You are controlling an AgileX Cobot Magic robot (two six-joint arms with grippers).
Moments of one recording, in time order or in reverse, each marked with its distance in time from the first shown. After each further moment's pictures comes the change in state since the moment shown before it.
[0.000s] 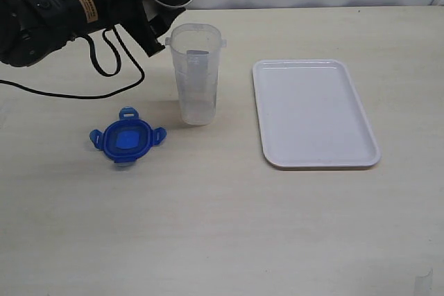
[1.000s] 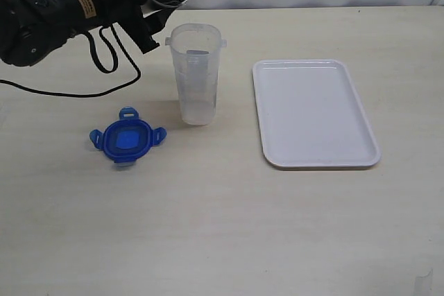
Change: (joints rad) left arm 0.000 0.000 0.000 -0.090 0.000 0.184; right arm 0.000 0.000 0.000 0.000 0.000 0.000
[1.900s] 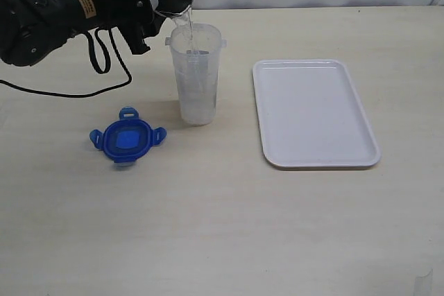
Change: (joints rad) left arm 0.000 0.000 0.000 0.000 -0.002 0.273; right arm 0.000 0.000 0.000 0.000 0.000 0.000
